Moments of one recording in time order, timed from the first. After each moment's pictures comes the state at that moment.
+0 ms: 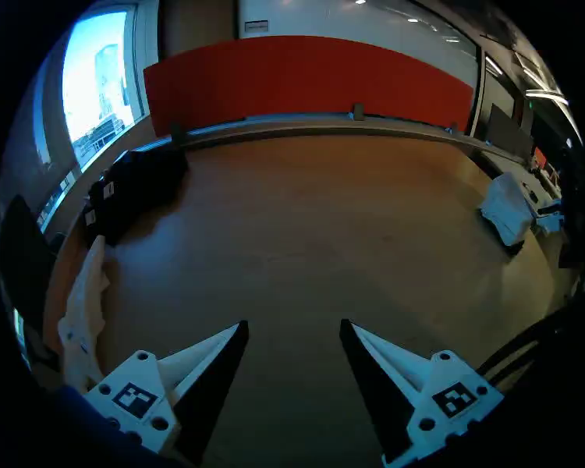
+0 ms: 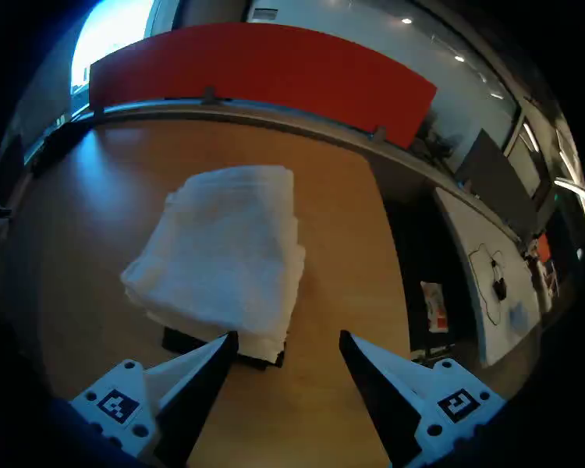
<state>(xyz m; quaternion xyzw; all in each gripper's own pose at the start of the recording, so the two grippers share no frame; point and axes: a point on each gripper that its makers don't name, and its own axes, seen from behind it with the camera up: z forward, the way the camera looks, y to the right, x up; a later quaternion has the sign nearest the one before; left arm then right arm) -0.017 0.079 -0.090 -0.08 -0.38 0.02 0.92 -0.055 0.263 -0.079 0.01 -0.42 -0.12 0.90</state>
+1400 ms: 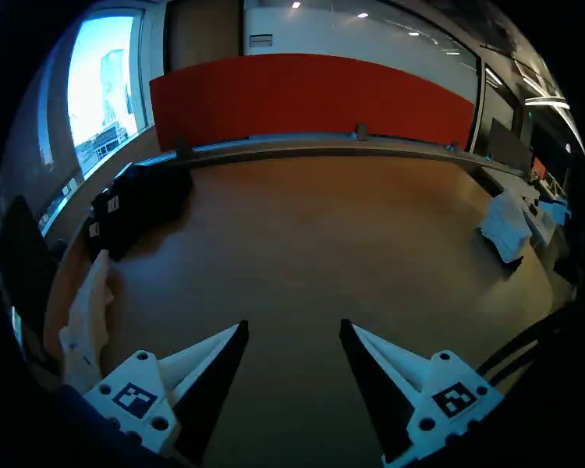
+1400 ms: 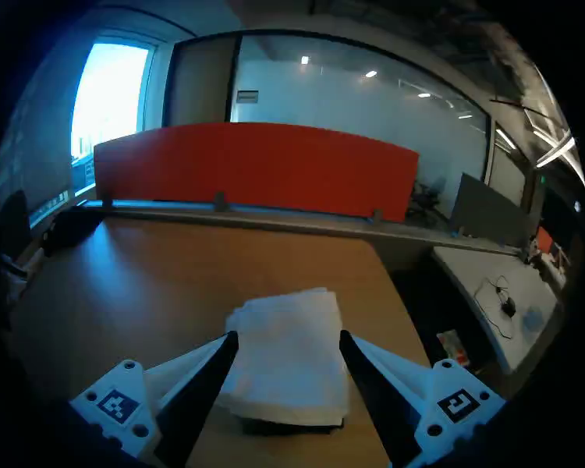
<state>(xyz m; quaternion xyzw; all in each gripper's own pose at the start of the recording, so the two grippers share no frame) 0.005 0.072 -0.071 -0.08 -0.35 0.01 0.93 0.038 0.167 -0.035 0.01 -0.23 -0.04 0.97</state>
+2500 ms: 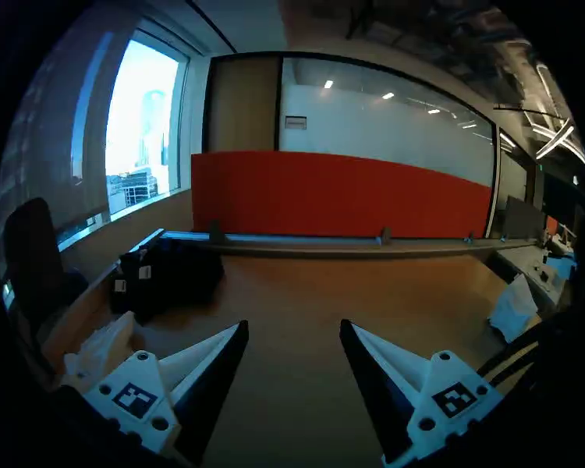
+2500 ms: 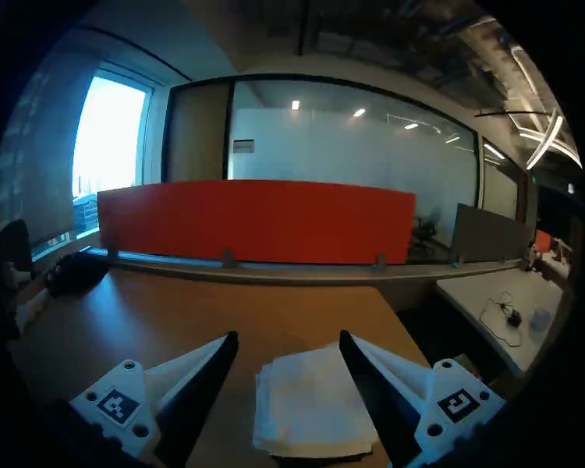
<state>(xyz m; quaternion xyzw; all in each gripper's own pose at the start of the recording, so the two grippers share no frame) 0.111 0.042 -0.014 -0.02 -0.15 -0.04 0.99 0.095 0.125 -0.015 0.00 -0.13 -0.01 0.99</state>
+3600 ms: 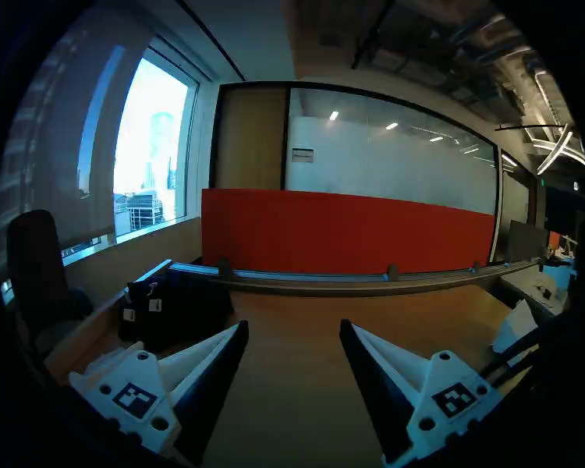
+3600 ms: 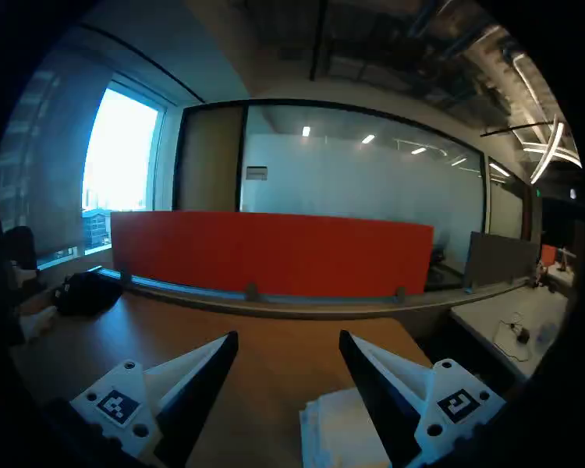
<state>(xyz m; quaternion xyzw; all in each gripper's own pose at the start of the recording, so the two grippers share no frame) 0.154 0.021 -0.003 0.00 -0.09 -0.05 1.00 0.140 0.044 0.004 0.02 -0.07 -0.02 1.00</state>
